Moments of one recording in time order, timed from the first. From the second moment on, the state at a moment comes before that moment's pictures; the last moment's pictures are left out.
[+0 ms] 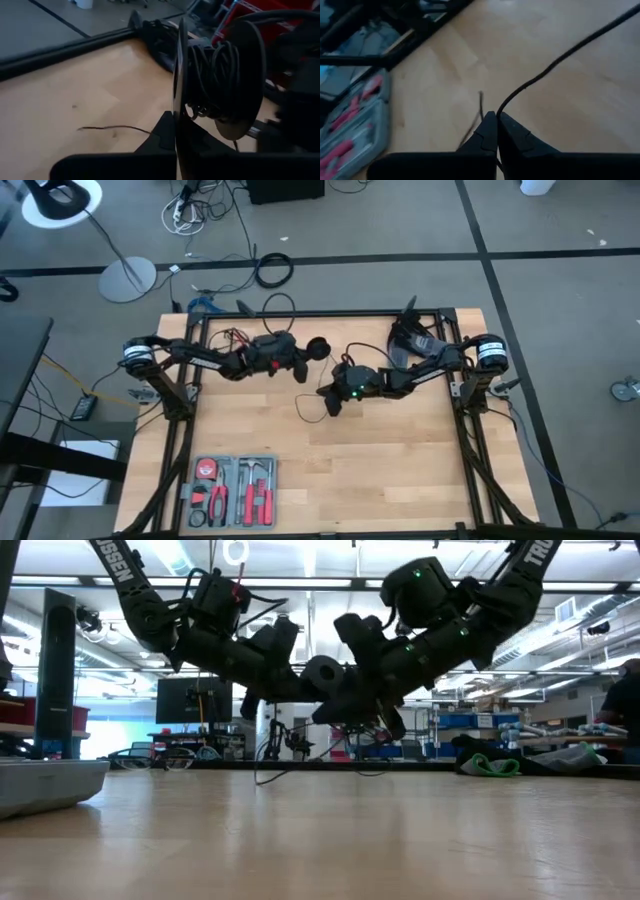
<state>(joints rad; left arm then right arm) 0.33 1.63 0.63 0.72 -0.02 -0.42 -0.04 1.80 0.79 0.56 0.10 0.63</state>
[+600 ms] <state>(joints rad) 0.28 1.63 0.63 0.56 -0.24 -0.37 -0.08 1.80 0.81 0.51 -0.14 0.64</state>
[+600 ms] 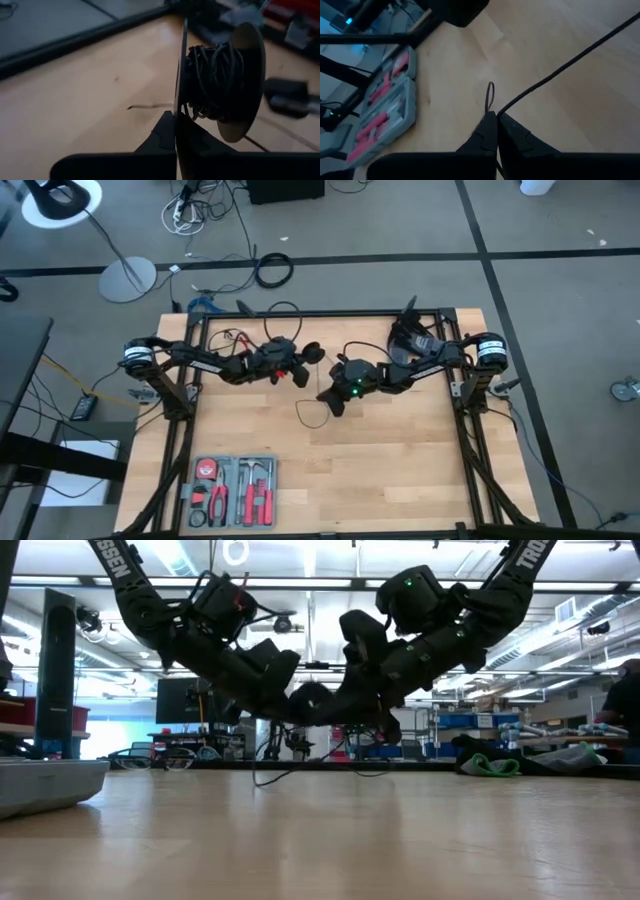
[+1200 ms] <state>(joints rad) 0.19 1.75 0.63 0.40 -0.27 -0.48 -0.04 1.80 0.81 0.26 -0.29 0.69</state>
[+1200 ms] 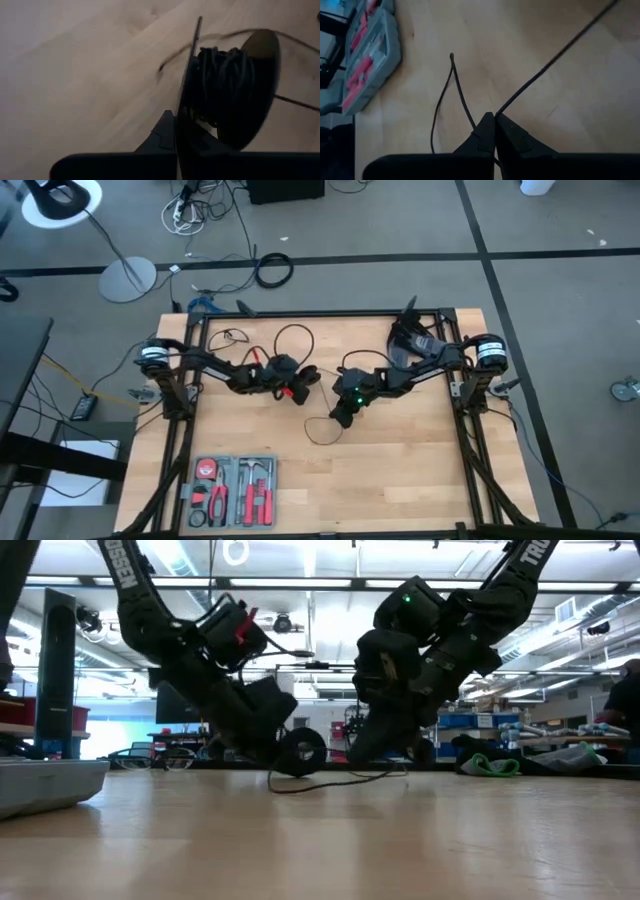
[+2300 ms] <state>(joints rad) 0.19 1.83 0.63 0.53 -0.21 -0.48 -0.13 1.69 0.81 -0.24 -0.38 0.62</state>
